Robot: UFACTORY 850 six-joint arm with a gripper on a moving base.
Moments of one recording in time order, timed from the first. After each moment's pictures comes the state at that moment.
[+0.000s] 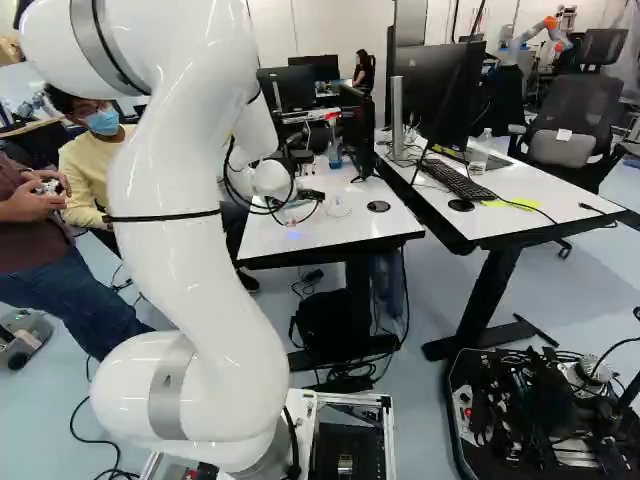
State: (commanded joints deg) arm 3.7 -25.7 -53.2 1.7 22.7 0.0
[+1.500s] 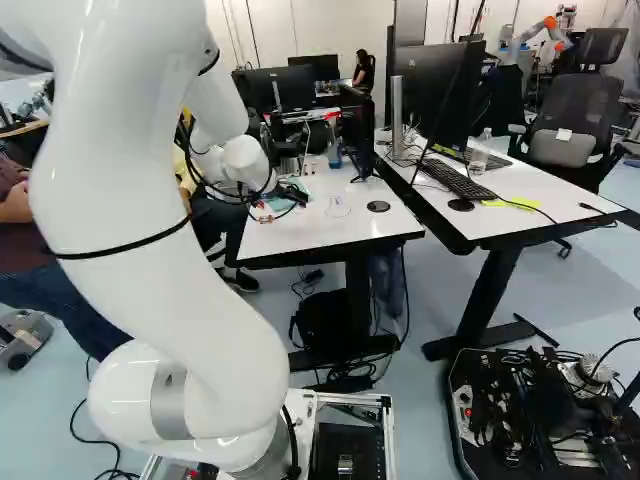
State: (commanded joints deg) arm 9.3 -9.7 -45.0 8.0 3.6 0.0
